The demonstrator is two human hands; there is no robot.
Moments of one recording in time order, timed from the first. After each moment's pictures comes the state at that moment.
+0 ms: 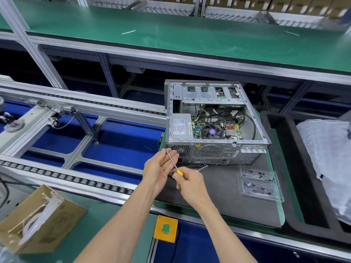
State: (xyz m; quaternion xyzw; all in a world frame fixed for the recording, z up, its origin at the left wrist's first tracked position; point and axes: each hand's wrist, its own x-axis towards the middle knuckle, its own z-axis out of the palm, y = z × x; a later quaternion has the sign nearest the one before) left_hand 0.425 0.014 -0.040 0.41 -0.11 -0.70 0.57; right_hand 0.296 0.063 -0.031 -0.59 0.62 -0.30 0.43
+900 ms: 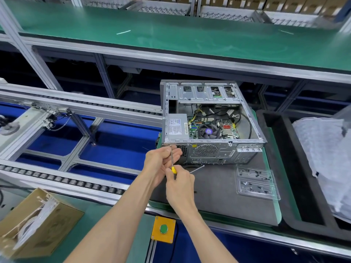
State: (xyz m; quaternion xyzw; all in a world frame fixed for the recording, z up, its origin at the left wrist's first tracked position) left_hand 0.412 -0.002 -0.013 0.47 -0.17 -0.71 0.51; right_hand 0.334 0.078 -0.006 -0.52 0.69 -0.33 0.39
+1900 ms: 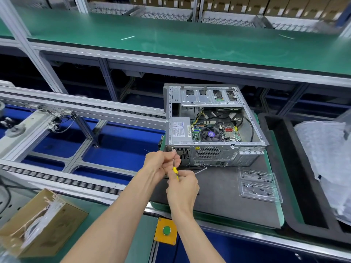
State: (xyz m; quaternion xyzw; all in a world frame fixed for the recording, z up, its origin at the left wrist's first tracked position) left_hand 0.422 0.001 0.013 0.56 -0.14 -0.68 0.45; right_hand 0.353 0.084 0.001 -0.33 0.73 -0.45 0.41
